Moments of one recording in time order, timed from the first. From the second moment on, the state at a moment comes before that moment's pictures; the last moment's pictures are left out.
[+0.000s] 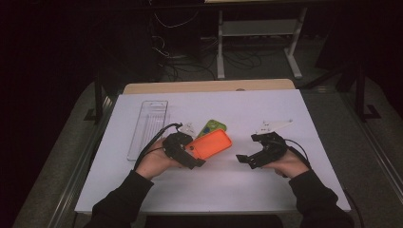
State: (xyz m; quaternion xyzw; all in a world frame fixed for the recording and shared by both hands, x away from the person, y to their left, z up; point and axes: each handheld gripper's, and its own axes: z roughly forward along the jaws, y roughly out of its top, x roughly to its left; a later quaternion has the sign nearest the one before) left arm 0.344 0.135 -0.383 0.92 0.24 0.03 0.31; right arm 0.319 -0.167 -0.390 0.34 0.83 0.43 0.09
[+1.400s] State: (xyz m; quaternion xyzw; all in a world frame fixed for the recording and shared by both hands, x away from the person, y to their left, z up) left arm 0.345 0.131 -0.383 0.93 0.23 0.03 0.30; right arm 0.283 -0.145 -0.415 0.20 0.85 0.33 0.37
